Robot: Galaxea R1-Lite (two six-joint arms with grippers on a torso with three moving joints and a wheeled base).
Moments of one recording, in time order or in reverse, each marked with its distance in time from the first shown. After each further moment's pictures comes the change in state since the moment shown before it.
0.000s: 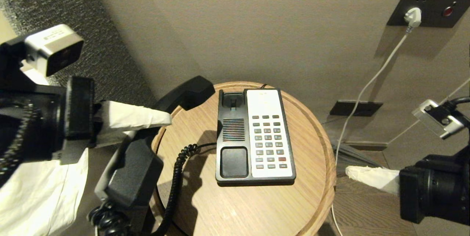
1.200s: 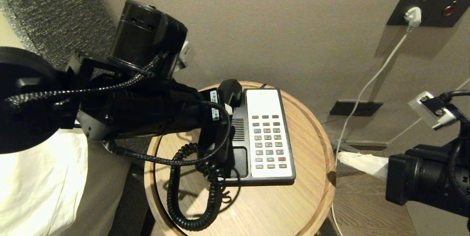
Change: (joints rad) left arm -0.156 0.381 -0.141 -0.150 0.420 0.104; right arm -0.036 0.038 0.052 -0.165 0.005 -0.004
